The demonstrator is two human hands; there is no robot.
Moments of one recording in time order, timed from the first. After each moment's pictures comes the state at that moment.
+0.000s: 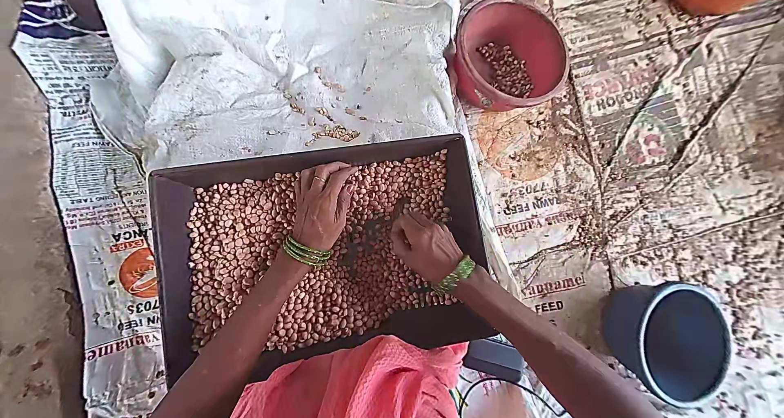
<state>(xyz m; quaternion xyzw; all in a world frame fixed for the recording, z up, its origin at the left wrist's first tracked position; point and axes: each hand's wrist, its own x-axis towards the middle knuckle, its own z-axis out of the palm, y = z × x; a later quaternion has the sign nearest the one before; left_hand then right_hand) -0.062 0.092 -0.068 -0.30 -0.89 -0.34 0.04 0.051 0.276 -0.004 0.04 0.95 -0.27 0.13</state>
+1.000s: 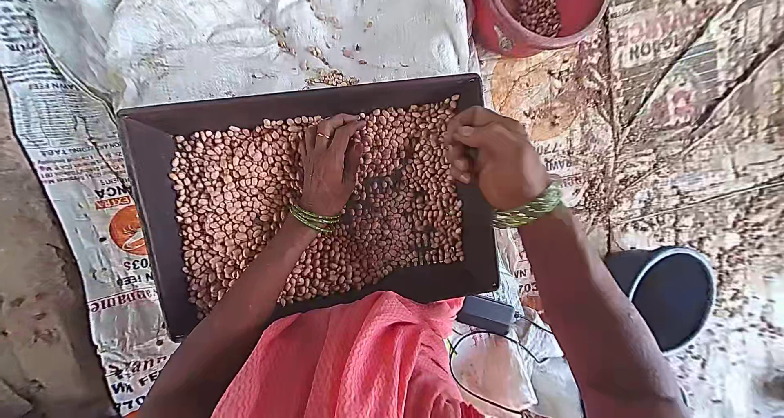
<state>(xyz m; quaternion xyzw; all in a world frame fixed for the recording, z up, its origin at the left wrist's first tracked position) -0.046 0.106 -0.075 -0.28 -0.88 -0.38 0.04 0.026 0.335 0.031 0.15 0.73 -0.66 0.08</state>
